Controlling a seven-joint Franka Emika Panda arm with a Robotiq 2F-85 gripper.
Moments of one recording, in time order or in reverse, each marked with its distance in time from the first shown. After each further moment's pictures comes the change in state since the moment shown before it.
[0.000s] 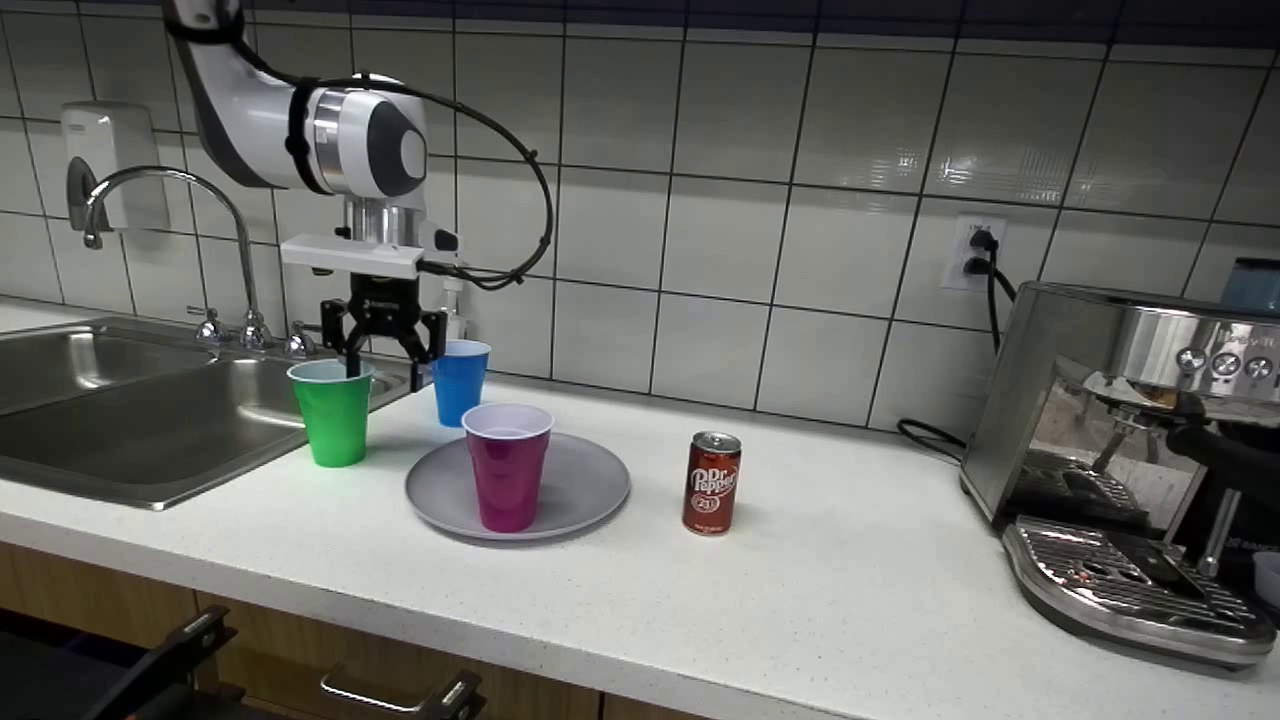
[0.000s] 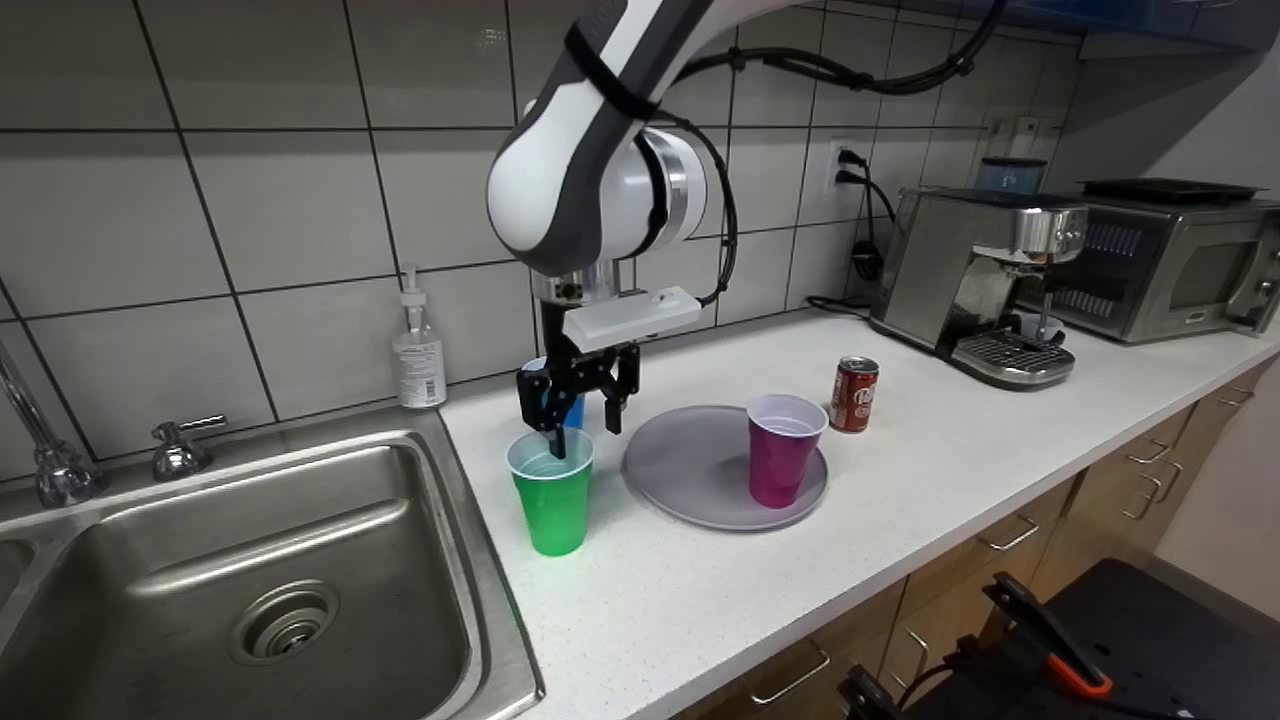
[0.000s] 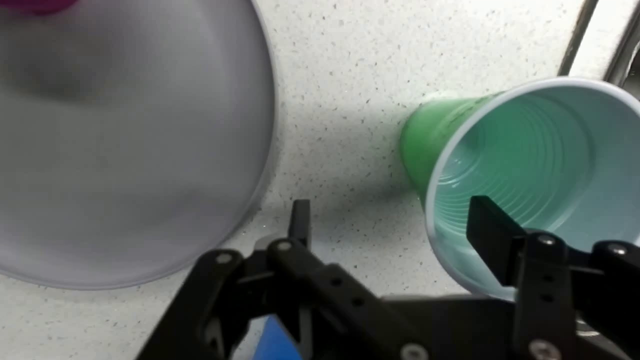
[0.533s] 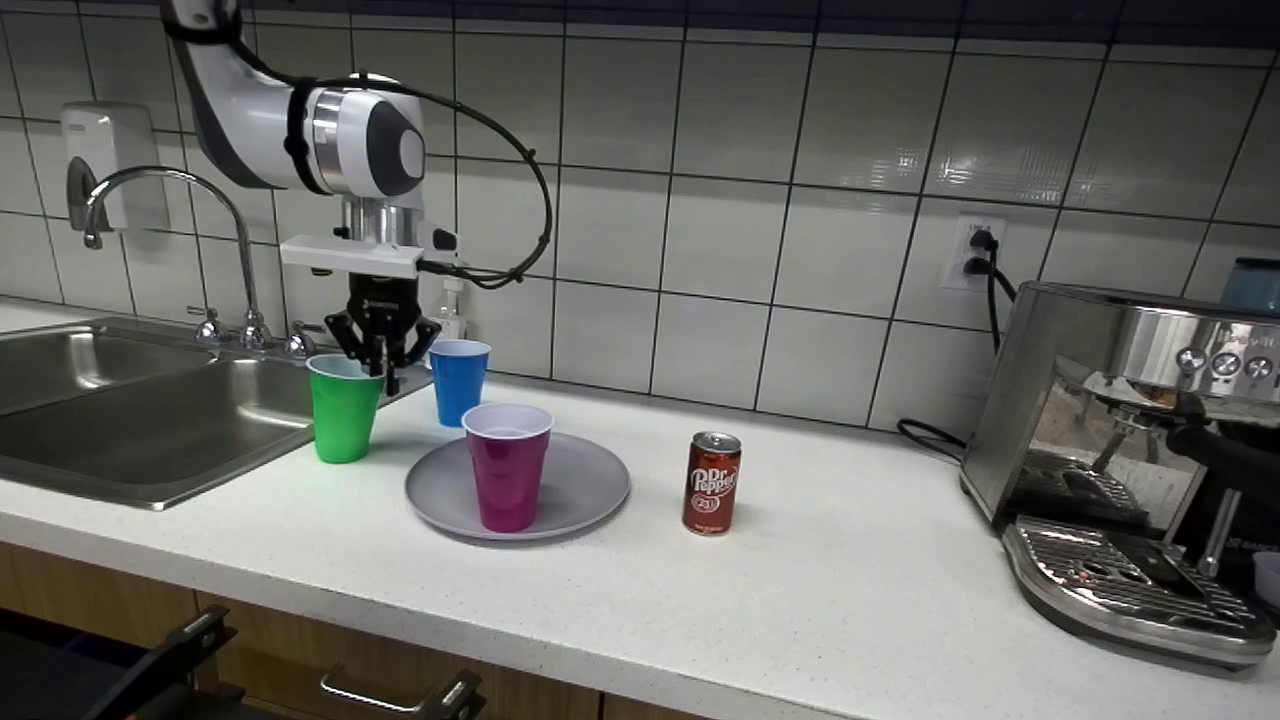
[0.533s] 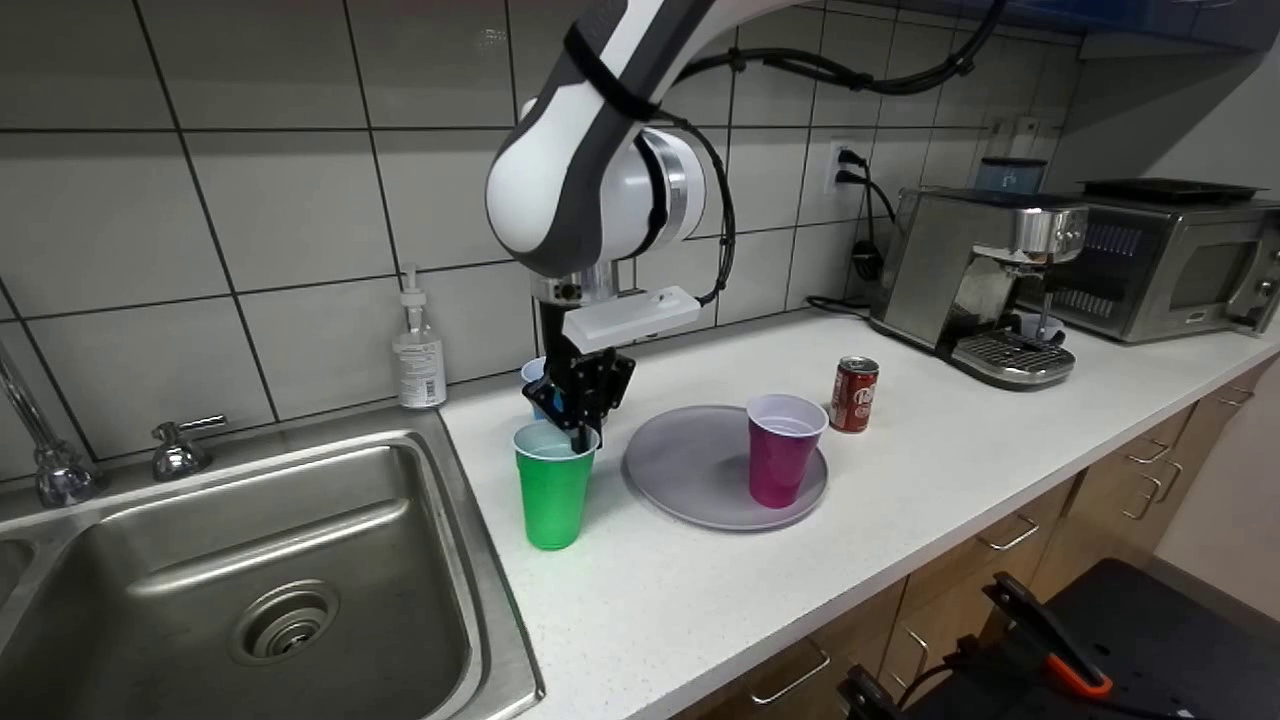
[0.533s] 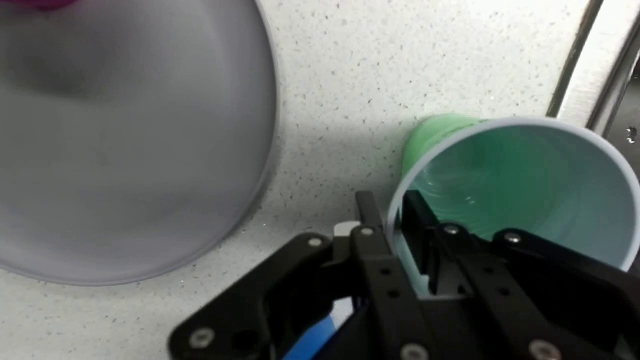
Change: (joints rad) arm 0.002 0.000 0.000 0.000 -0.011 0.000 0.000
